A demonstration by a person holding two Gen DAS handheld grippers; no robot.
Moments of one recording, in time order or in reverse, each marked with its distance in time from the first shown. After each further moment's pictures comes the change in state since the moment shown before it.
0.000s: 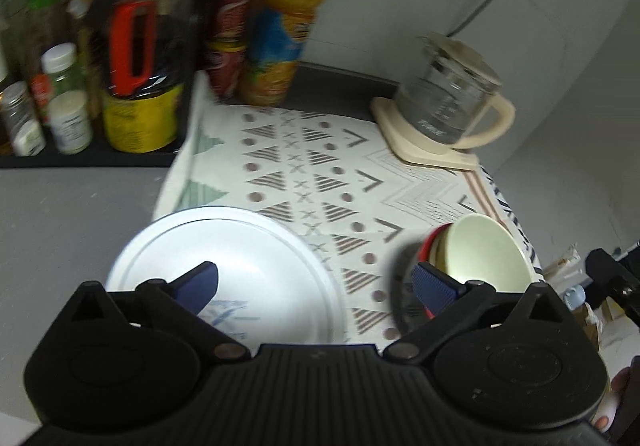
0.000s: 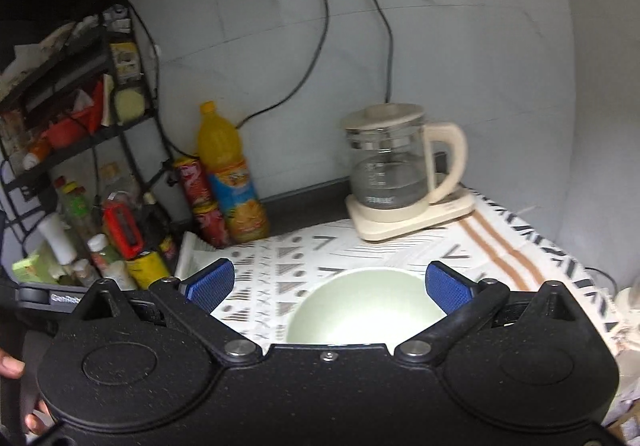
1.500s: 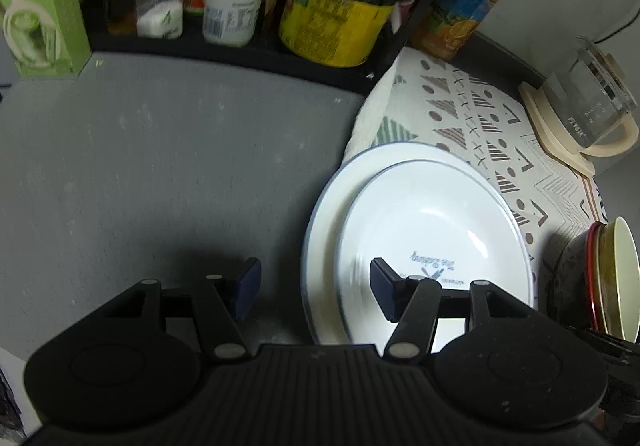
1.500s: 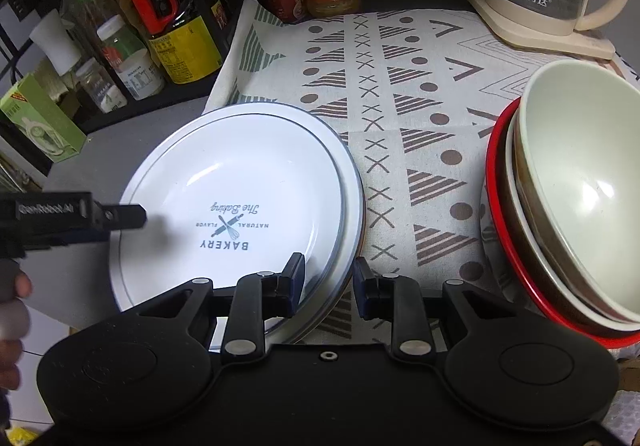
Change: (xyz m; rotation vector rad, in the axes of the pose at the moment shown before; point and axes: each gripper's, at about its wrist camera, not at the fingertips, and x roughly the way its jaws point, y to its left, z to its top) left arm 0.019 0.145 -0.038 -0.242 0.129 0.206; right arm 0.122 0.125 -0.083 -0.129 0.609 0.099
